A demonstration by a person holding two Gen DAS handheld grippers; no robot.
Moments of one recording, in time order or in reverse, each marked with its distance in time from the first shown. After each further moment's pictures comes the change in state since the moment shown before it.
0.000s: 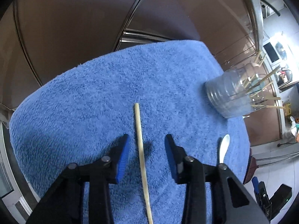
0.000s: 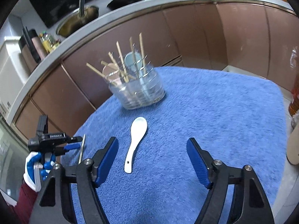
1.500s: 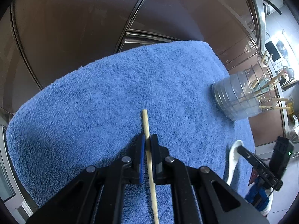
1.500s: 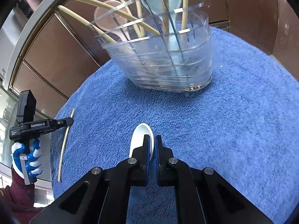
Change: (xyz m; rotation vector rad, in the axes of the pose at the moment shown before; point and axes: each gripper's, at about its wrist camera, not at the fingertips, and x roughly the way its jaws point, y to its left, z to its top) left arm 0.007 0.011 0.005 0.011 -0.032 0.014; right arm 0.161 0.030 0.051 -0.223 0.383 0.133
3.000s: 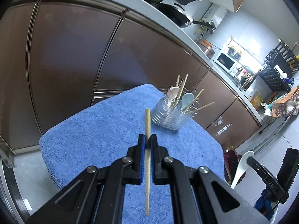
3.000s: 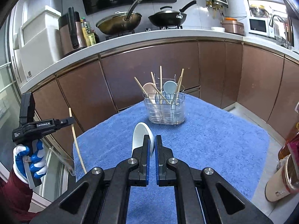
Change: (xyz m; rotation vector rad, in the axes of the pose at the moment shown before) left arm -0.176 -0.048 -0.082 0.225 -0.382 -0.194; right arm -0.216 0.108 -0.112 -0.066 -0.469 -0.200
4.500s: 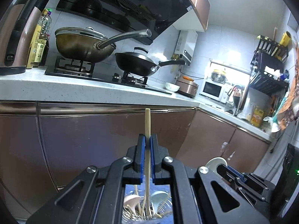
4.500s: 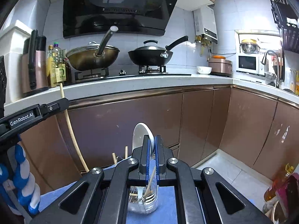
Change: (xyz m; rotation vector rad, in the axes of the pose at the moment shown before) left arm 0.121 -0.164 0.176 0.247 -0.390 -0.004; right arm 0.114 -0.042 0.171 -0.070 -0.271 -0.196
